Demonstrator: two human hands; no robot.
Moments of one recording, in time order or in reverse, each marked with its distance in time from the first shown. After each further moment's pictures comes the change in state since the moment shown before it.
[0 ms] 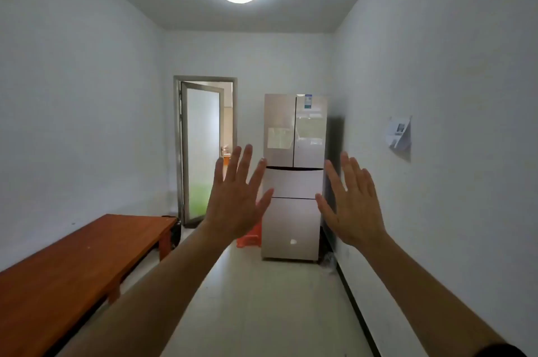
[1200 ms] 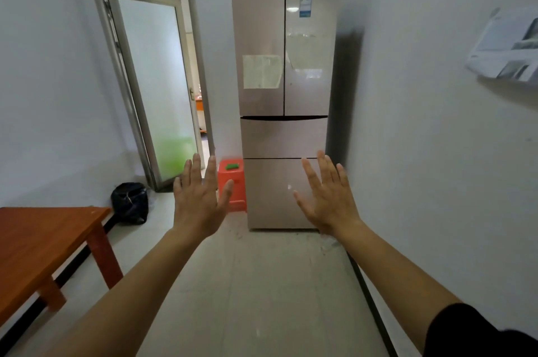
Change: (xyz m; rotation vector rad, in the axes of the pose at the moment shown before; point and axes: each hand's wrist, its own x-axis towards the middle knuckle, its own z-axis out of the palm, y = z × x) left_hand 0.218 -0.084 0.636 -0.170 -0.379 -0.354; right_hand 0.198 0.191 0.624 0.098 -0.427 0.032
